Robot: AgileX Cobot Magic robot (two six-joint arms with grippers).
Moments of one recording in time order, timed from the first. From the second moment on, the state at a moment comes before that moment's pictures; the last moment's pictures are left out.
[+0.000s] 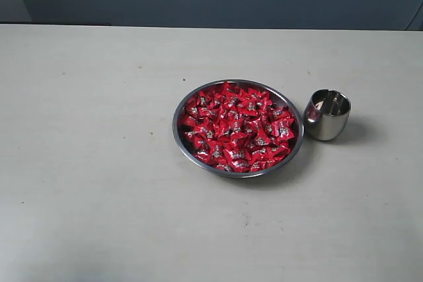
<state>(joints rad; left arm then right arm) 0.22 0.00 0.00 0.22 0.25 -0.01 -0.03 0.01 -0.01 -0.05 0.31 0.09</state>
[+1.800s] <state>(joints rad) 0.22 0.00 0.00 0.22 0.25 -0.01 -0.03 0.56 -0.48 -0.05 0.31 0.09</state>
